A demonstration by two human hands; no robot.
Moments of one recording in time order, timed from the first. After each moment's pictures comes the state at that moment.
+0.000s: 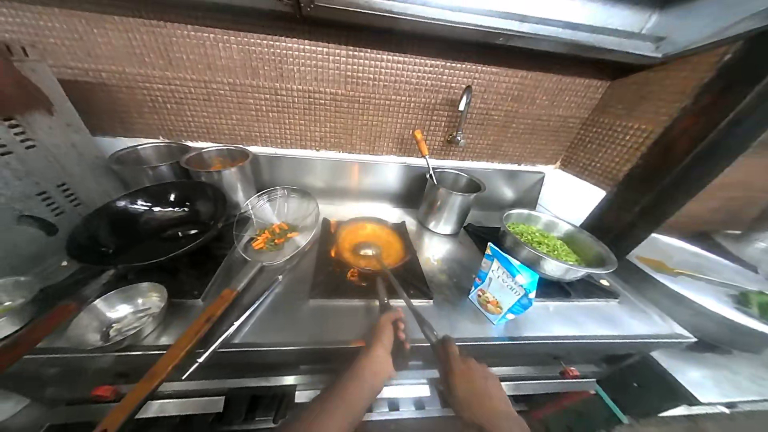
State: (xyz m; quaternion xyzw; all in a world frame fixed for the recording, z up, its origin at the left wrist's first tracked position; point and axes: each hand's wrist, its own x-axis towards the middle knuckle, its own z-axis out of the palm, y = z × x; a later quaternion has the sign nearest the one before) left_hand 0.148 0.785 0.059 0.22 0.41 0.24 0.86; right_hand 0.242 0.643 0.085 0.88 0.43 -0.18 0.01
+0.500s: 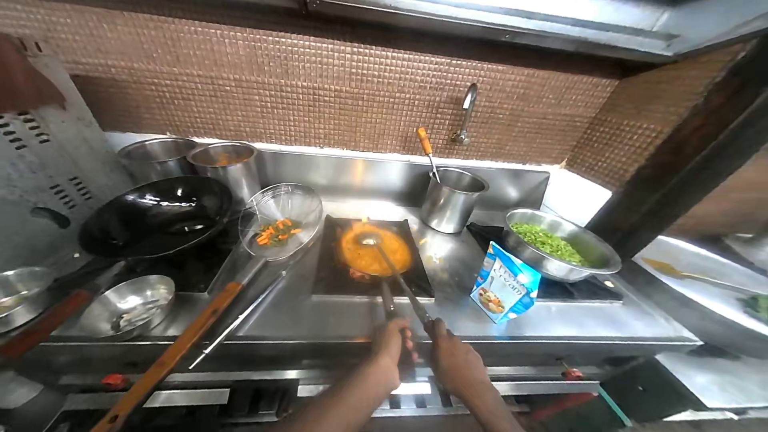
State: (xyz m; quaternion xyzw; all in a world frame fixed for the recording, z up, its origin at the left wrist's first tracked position) left_hand 0.144 0.766 0.072 0.24 0.43 0.22 0.84; right_hand 0.251 0.675 0.075 0.89 0.41 -0.18 0.02
